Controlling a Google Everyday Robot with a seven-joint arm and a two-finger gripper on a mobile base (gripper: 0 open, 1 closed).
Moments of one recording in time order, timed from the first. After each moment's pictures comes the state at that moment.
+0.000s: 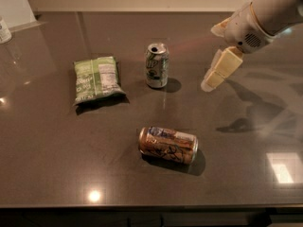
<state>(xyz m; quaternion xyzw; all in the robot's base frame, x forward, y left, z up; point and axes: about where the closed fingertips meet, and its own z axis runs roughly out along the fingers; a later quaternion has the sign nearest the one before) 0.566 -0.151 0.938 -0.59 0.75 0.09 0.30</state>
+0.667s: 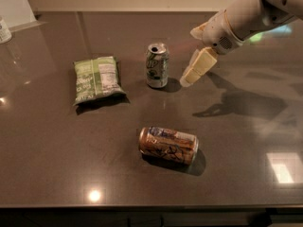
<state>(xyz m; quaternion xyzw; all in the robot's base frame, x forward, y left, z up) 0.609 -0.111 0.915 -0.59 0.73 0.14 0.33</state>
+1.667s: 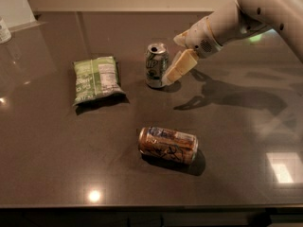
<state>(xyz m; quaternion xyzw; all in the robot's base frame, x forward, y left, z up) 0.631 -0.064 0.892 -0.57 0.72 0.22 0.33</state>
